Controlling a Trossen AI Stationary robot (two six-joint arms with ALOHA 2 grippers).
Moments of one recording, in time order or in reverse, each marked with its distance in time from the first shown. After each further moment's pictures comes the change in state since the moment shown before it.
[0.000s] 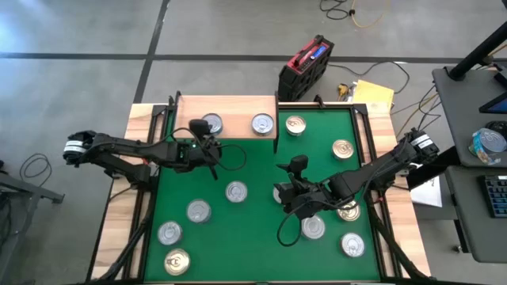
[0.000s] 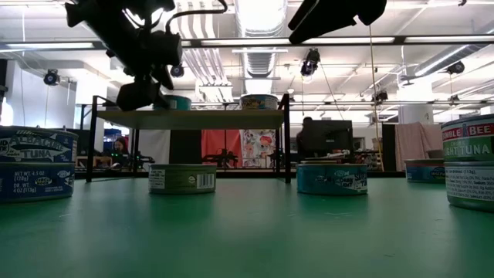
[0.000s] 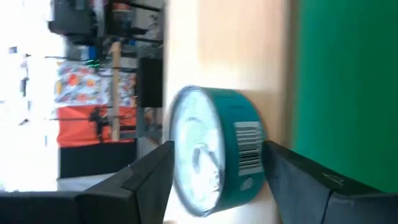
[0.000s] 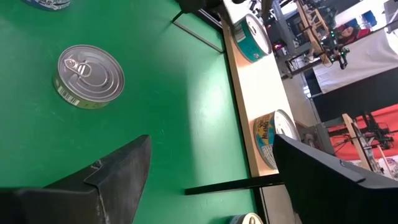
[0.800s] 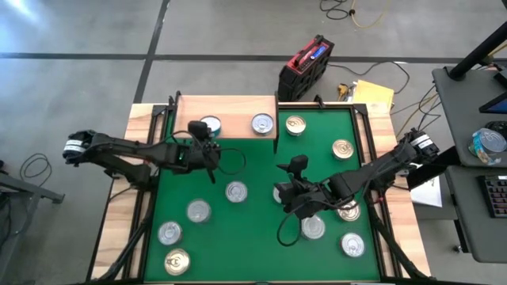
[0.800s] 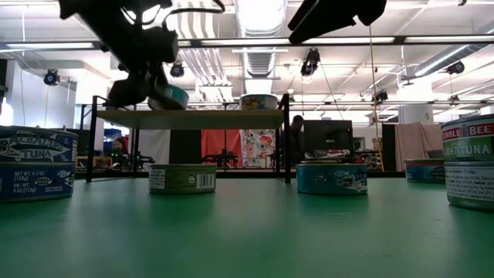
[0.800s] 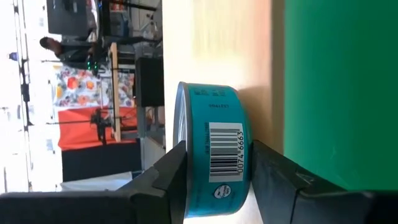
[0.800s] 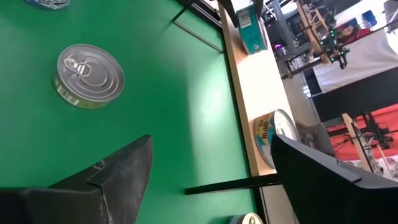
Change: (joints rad) left arm -0.030 -0.002 0.025 -0.125 0.014 -0.050; right arm 0.000 0.000 0.000 0.000 0.000 -0.001
